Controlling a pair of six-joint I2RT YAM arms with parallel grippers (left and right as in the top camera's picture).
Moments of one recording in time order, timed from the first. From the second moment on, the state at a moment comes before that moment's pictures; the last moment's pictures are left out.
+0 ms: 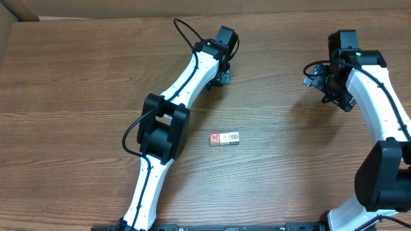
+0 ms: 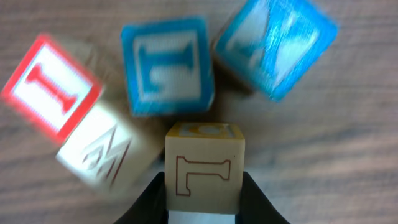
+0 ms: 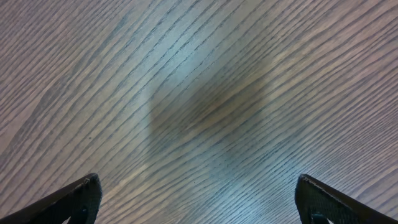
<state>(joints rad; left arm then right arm) -0.46 2.46 2.13 -1.02 -0.17 -0.44 -0.01 1.81 1.48 -1.03 0.15 0.67</state>
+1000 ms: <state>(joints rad) -0.46 2.25 2.15 -1.67 -0.01 -0.36 -0.01 1.81 1.48 -1.03 0.15 0.67</state>
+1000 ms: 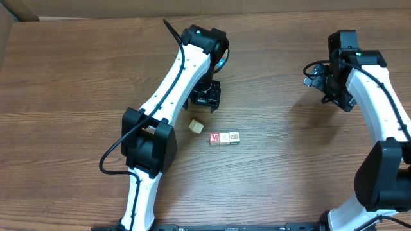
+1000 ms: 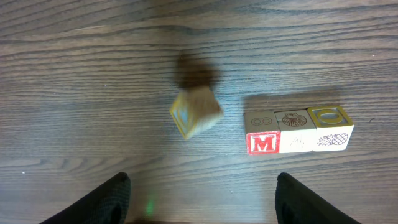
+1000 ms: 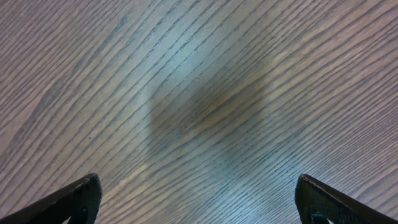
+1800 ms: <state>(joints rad) -0.43 2.21 1.97 -1.69 -0.10 -0.42 -0.01 1.81 1.48 -1.03 0.15 0.67</state>
